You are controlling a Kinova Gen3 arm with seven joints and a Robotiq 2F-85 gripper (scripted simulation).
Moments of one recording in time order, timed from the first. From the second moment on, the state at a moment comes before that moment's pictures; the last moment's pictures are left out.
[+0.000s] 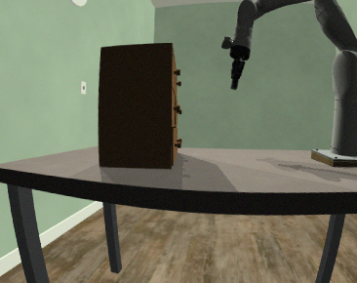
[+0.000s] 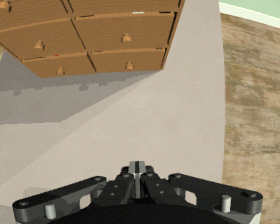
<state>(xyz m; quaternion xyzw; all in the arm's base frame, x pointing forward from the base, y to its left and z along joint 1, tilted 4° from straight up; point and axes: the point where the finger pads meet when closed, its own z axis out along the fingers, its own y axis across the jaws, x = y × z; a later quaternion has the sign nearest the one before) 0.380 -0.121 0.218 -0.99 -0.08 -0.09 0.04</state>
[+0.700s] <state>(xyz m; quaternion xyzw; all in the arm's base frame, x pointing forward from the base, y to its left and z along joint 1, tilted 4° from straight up) 0.372 -0.121 0.240 -1.00 -0.09 0.00 0.03</state>
